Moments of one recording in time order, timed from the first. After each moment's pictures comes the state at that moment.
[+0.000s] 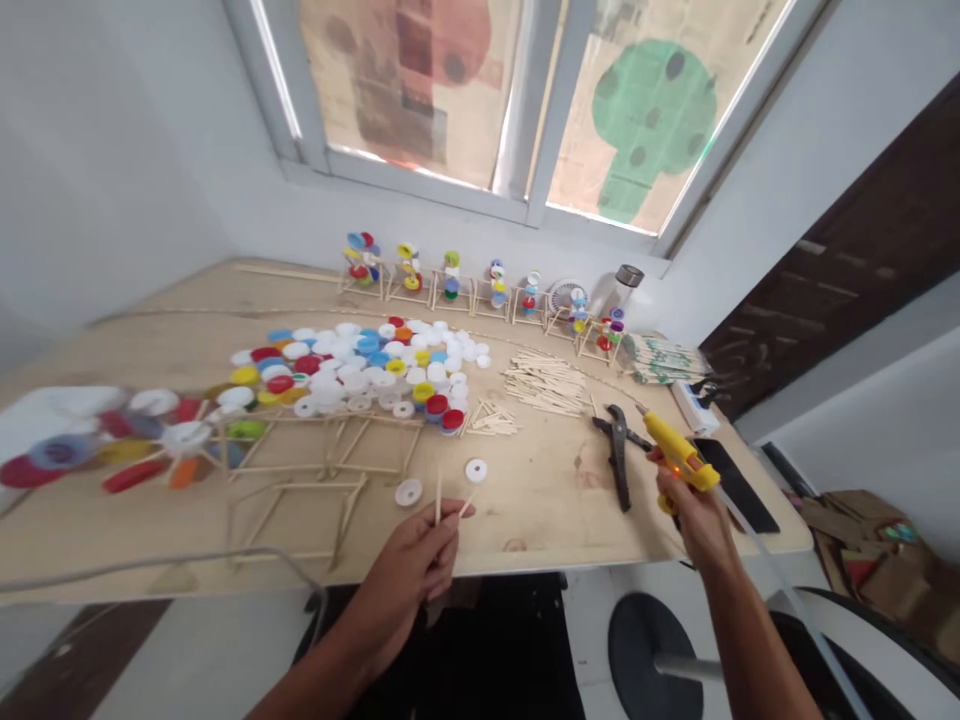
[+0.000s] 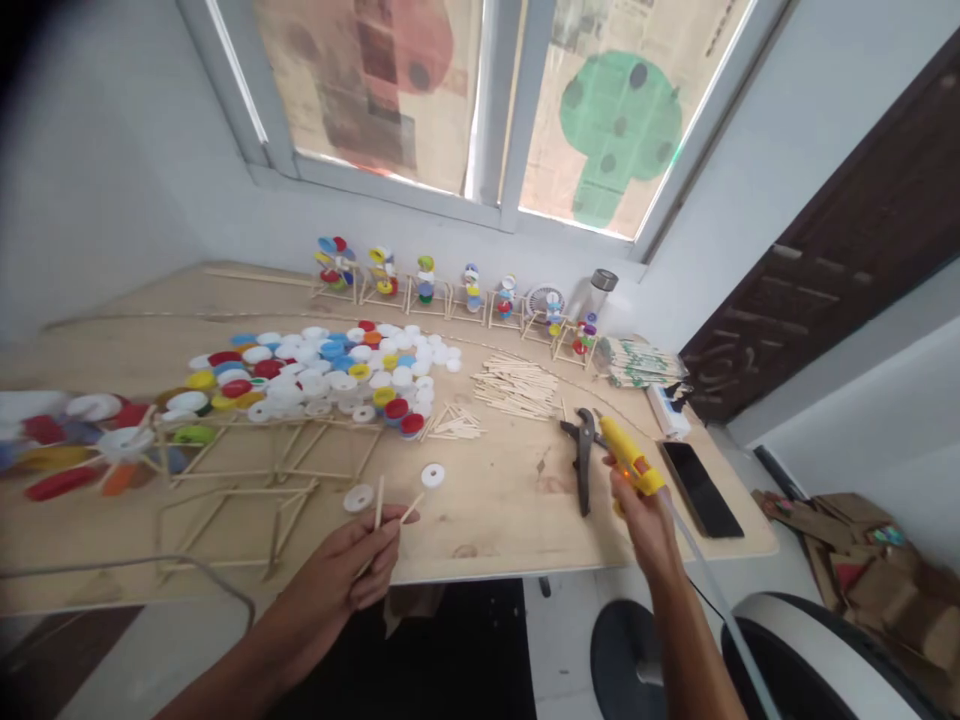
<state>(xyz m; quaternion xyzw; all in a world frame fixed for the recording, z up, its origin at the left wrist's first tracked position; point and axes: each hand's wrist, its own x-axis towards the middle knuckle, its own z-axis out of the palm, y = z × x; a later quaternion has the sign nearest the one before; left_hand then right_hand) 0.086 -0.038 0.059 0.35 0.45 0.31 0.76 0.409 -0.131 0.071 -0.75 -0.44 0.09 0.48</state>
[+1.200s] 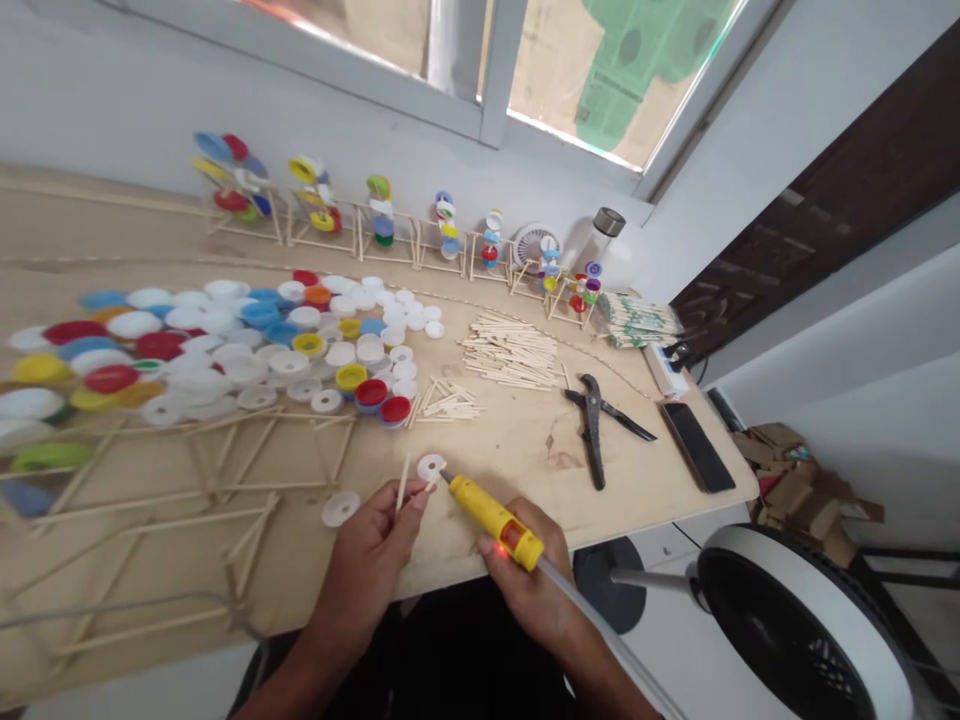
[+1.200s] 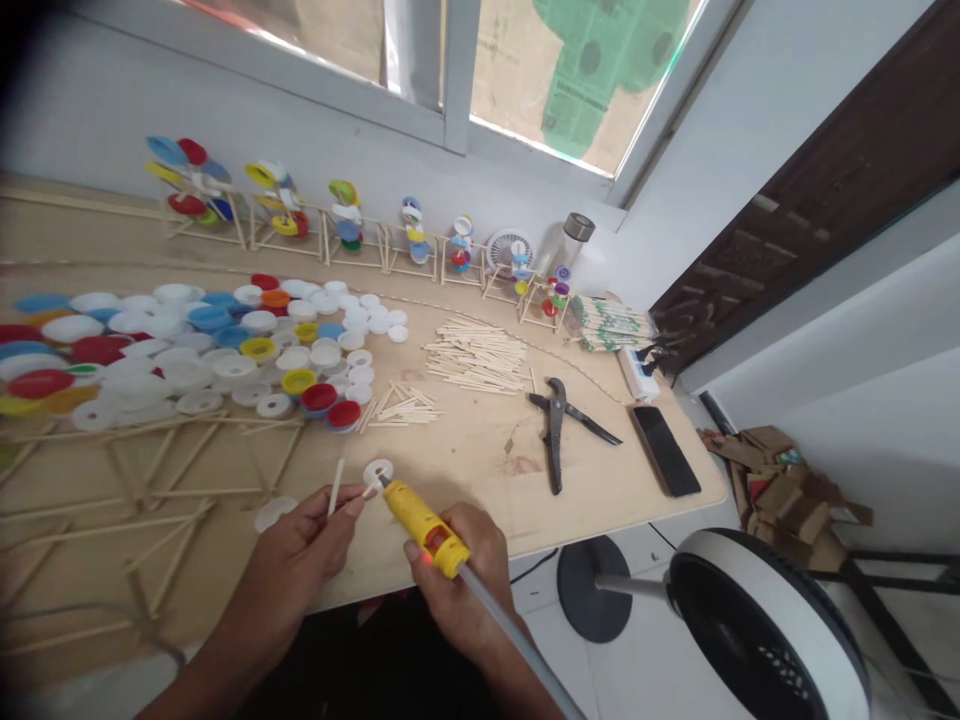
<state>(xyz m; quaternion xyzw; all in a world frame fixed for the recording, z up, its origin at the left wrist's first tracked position) 0.108 -0.010 0.047 0.45 0.54 0.30 0.64 0.246 -0.105 0.061 -0.73 -0.48 0.26 0.41</state>
